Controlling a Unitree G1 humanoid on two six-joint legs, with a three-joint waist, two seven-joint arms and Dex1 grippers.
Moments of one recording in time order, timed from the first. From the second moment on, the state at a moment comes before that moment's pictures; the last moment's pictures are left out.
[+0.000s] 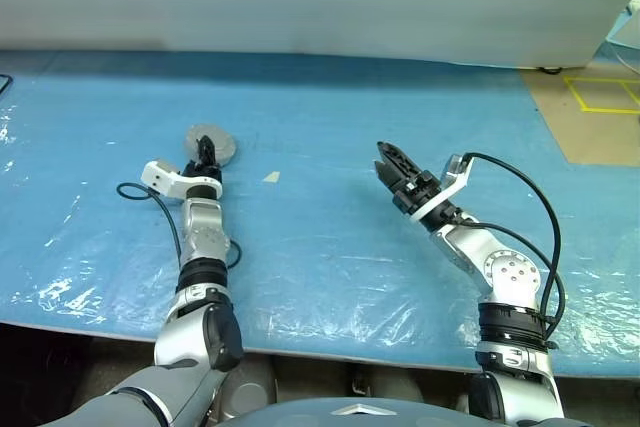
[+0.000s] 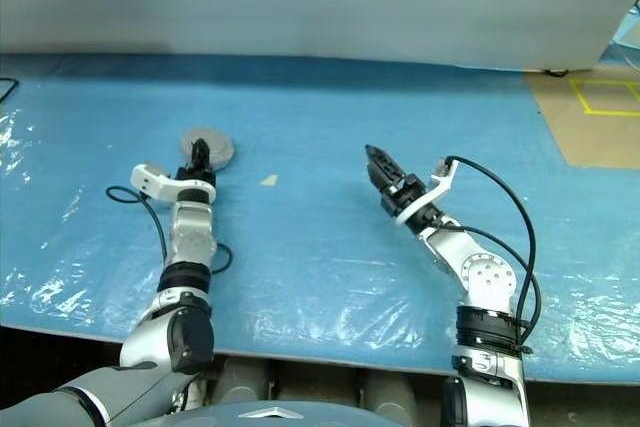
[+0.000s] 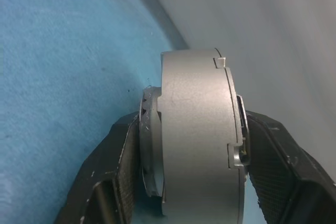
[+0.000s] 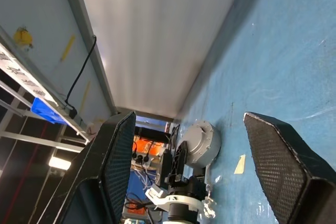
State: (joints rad) left arm -0.64 -0.02 0.60 0.73 -0.68 -0.18 -0.23; right arm -0.31 -0.18 -0.30 0.06 1.43 0.81 0.20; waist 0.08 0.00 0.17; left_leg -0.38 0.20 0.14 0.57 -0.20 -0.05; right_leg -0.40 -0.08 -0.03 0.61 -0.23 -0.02
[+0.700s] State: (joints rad) left arm -0.43 0.18 0.17 0.42 -0.39 -0.33 -0.58; right arm -0.30 -0.29 0.03 0.01 0.60 0.38 0.44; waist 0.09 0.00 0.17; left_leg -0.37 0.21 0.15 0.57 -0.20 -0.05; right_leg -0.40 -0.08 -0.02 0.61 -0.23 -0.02
